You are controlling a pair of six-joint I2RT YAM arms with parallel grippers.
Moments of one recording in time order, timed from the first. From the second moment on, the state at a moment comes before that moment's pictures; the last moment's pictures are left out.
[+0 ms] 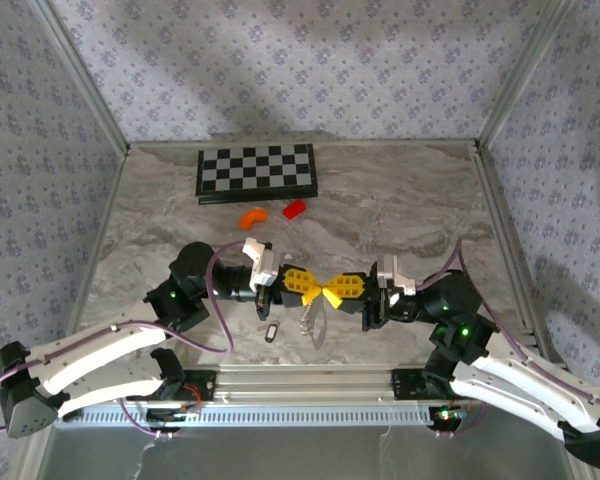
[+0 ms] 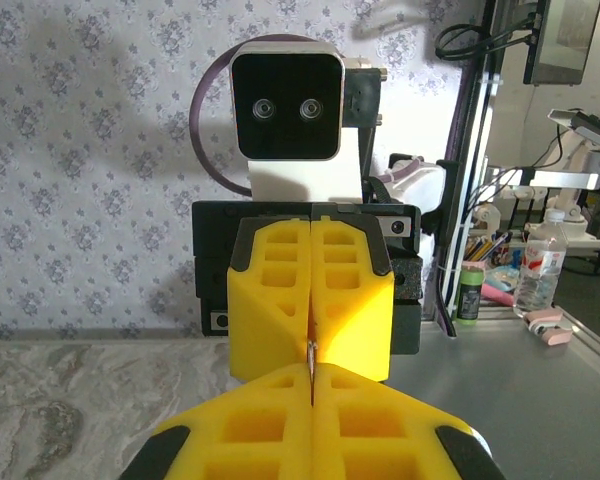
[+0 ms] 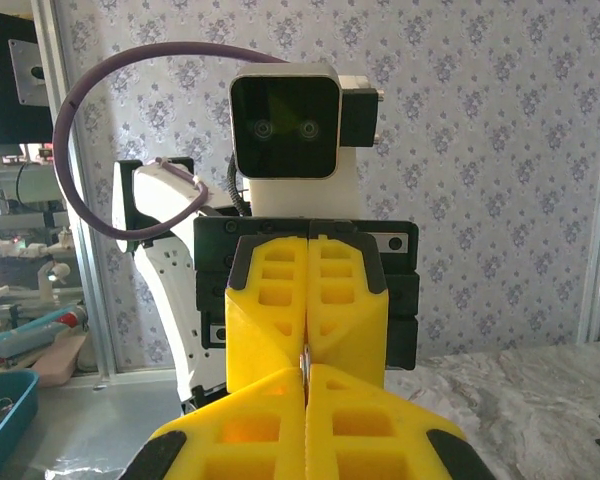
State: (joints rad) left arm -1.02 0.92 0.75 0.33 0.67 -0.15; right arm 0.95 0.57 0.54 0.32 -0.50 0.15
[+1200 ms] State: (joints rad) left arm -1.11 0.95 0.89 -0.18 0.44 0.18; right arm 1.00 0.62 0.76 -0.35 -0.35 -0.08
